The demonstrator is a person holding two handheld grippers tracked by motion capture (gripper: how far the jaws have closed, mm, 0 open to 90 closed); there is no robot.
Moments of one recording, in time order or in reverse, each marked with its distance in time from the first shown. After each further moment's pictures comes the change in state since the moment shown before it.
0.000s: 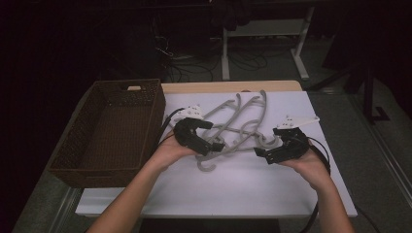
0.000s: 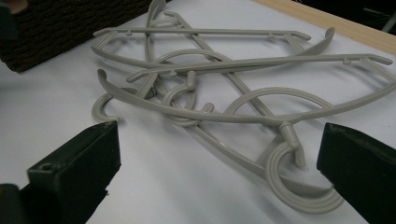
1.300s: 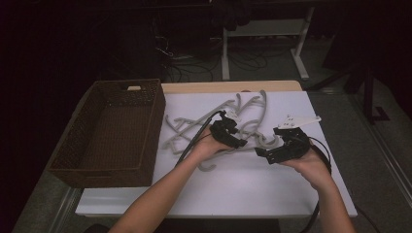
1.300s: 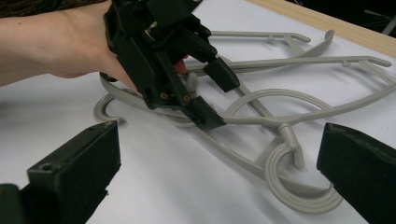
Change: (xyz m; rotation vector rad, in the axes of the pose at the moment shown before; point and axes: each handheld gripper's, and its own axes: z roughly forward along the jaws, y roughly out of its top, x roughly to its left) left arm 0.034 -0.002 0.128 0.233 0.132 0.008; right arm -0.001 0.000 -0.002 -0.006 0.006 -0.003
